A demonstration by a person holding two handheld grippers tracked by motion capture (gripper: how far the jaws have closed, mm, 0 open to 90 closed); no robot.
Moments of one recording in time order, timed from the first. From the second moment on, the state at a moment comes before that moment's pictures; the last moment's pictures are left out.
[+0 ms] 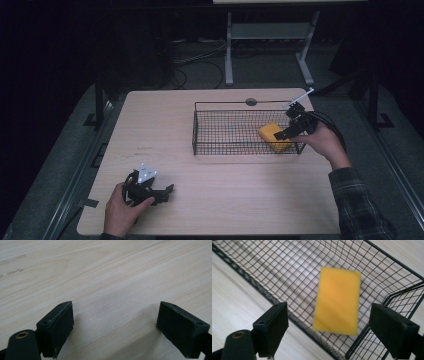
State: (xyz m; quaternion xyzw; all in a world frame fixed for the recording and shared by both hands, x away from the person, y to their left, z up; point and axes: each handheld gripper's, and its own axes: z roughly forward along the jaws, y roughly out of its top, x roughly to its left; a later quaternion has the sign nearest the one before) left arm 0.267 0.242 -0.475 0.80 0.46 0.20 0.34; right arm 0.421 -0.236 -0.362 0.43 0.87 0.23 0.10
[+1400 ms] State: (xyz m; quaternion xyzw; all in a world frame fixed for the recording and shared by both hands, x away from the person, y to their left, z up) left arm 0.267 0.242 -0.475 0.80 0.46 0.20 0.34; right arm 0.315 -0.259 -0.395 0.40 0.85 0.31 0.13
